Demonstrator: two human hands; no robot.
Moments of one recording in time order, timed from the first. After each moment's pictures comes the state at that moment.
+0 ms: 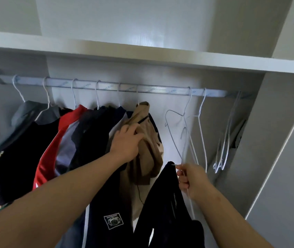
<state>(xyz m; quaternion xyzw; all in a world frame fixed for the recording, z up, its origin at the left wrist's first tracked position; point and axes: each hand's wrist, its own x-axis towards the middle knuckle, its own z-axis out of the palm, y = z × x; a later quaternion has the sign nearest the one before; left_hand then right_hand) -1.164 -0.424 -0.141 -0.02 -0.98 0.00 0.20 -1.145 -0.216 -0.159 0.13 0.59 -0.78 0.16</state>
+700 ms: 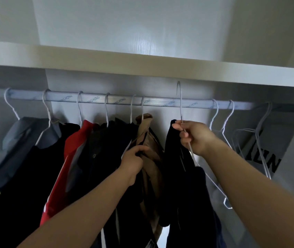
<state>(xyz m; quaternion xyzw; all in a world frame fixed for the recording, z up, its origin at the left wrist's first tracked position) -1.206 -0.465 -0.137 0.15 -0.69 -0.70 0.09 -1.260 -0.305 -0.051 -0.04 0.56 -0.81 0.15</state>
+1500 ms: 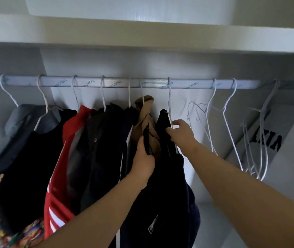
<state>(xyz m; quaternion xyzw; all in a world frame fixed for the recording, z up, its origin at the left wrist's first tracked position) -1.192 -0.424 -0.168 0.08 -0.71 -0.69 0.15 -1.272 -0.326 -0.116 -0.06 0.83 -0.56 -0.01</state>
